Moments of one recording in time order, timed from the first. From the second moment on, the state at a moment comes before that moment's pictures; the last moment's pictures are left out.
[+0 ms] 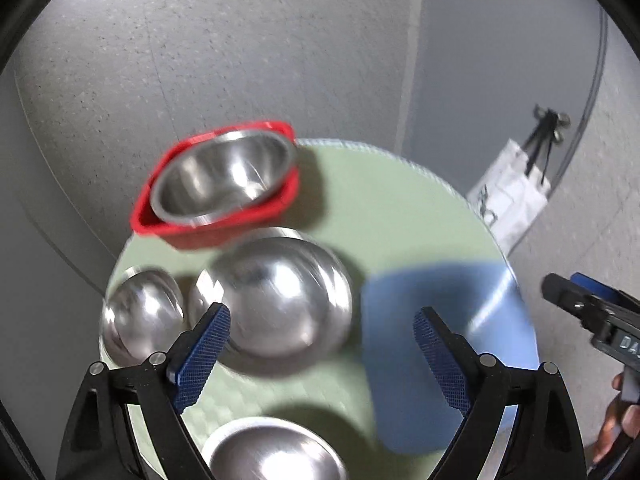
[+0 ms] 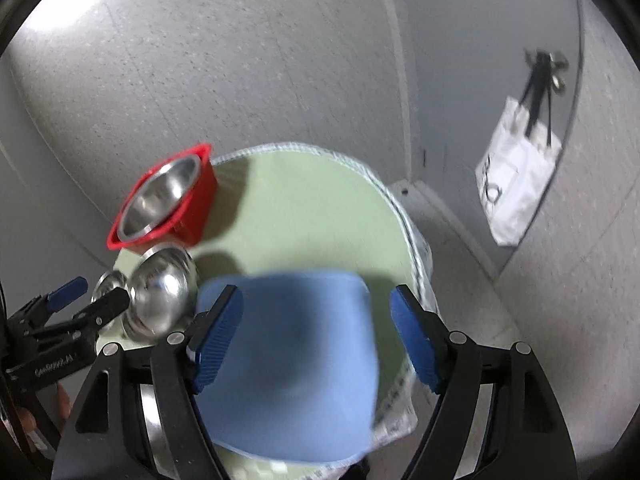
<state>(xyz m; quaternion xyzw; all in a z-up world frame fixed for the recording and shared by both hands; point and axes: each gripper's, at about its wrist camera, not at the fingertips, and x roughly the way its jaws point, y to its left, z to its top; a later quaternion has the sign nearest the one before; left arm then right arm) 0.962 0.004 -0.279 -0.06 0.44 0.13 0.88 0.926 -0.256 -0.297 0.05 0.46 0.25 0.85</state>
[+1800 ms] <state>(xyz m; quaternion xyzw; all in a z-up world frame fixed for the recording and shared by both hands) 1.064 0.251 -0.264 -0.14 0.44 0.12 0.88 1.005 -0.025 -0.268 0.07 0.47 0.36 0.80</state>
